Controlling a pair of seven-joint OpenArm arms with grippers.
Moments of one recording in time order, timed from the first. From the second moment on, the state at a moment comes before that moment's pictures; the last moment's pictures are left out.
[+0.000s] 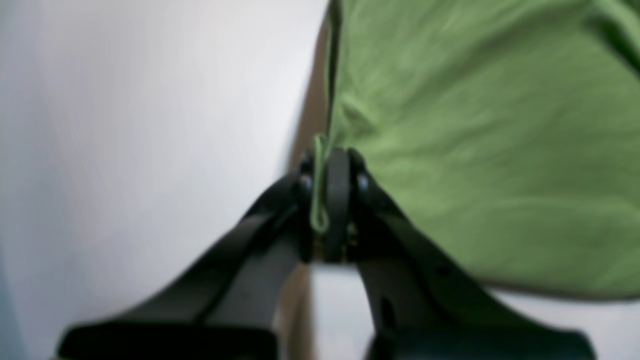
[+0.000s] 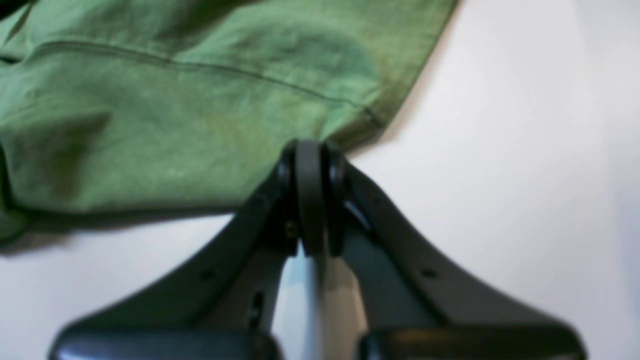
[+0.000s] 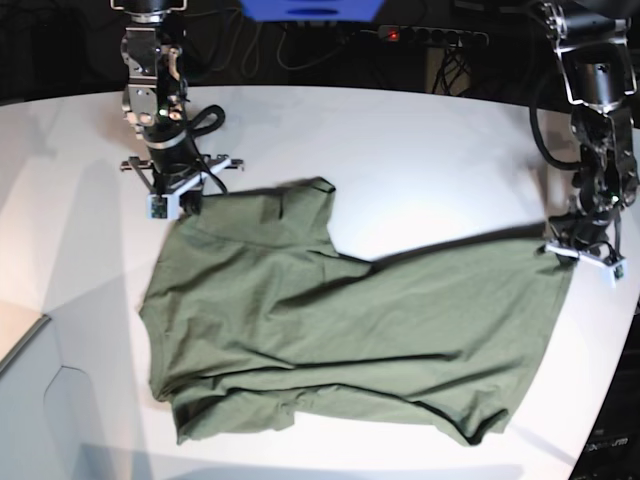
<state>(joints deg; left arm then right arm) -6.2 -20.8 -16.6 60.2 -27.7 -8.1 22.7 -11.3 -1.4 9.8 73.2 -1.1 10.1 -6.6</state>
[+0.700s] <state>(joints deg) 0.8 -17.9 -21.8 70.5 -27.8 -8.2 23.0 -13.0 3.0 16.4 89.6 -0.7 15.4 -6.5</state>
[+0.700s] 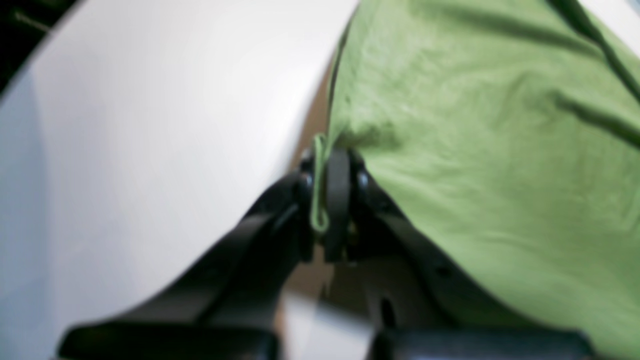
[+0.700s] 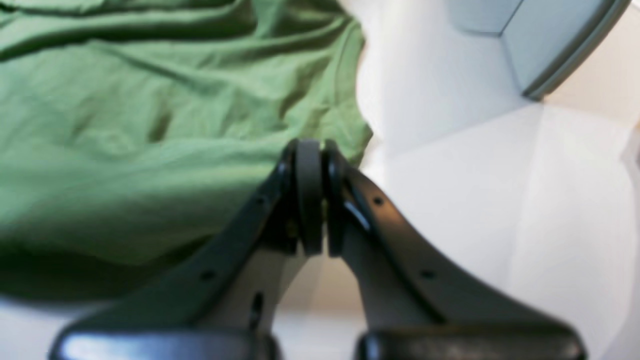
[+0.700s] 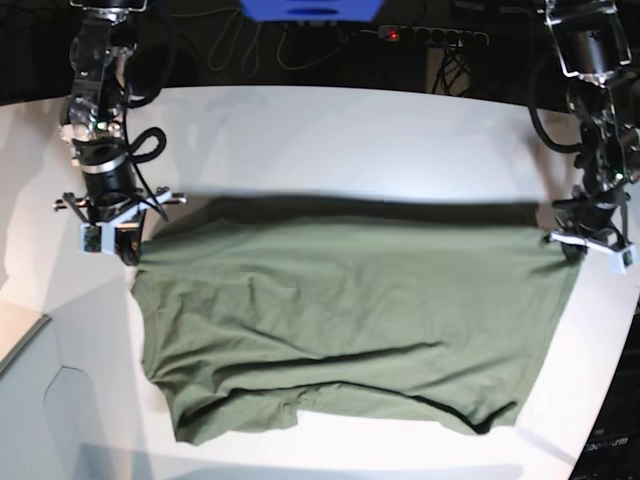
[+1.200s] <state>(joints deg) 4.6 -15.8 -30.9 74.5 -27.8 -8.3 23.4 -21.9 3.0 16.4 102.6 -0.9 16.1 -6.2</state>
